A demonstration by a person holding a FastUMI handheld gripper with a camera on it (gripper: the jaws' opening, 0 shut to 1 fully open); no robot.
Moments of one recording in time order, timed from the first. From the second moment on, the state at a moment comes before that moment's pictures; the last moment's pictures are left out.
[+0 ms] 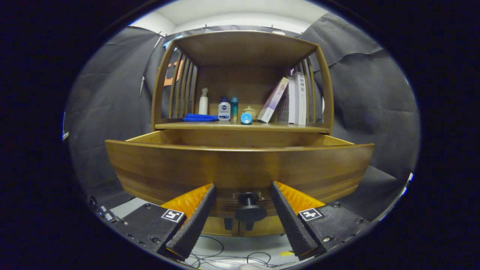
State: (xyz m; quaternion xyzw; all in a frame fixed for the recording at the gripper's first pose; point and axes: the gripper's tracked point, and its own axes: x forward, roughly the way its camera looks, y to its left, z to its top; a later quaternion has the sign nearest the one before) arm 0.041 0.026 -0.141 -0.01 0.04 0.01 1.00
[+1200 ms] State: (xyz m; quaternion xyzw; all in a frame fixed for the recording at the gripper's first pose) arm 0.168 0.038 -0.116 0.01 0.04 0.00 1.00
